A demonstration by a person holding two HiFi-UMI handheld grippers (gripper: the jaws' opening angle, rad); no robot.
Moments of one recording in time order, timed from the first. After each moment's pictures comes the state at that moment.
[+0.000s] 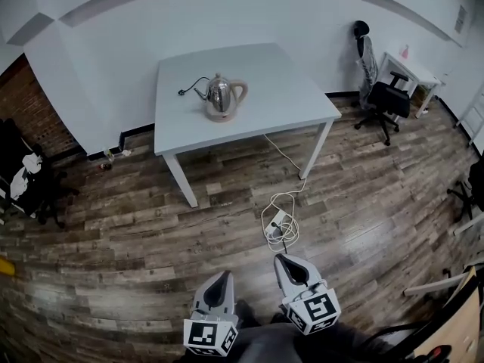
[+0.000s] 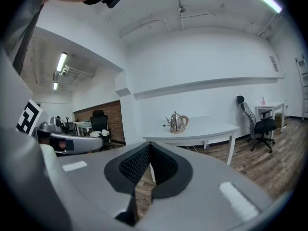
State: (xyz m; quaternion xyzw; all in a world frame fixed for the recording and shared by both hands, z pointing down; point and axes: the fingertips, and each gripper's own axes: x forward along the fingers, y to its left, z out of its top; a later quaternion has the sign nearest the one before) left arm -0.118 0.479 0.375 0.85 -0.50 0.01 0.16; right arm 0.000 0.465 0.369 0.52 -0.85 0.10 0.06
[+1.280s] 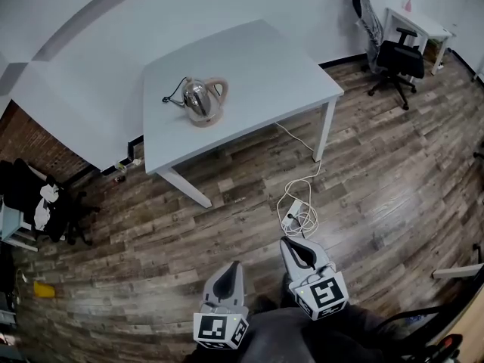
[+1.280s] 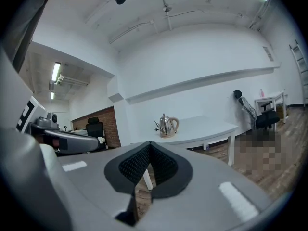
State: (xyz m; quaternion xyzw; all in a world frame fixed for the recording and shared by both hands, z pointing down) left arm -0.012 0.374 0.371 0.85 -0.50 0.09 0.13; right arm 0.100 0.351 0.380 0.52 -0.85 0.12 0.02
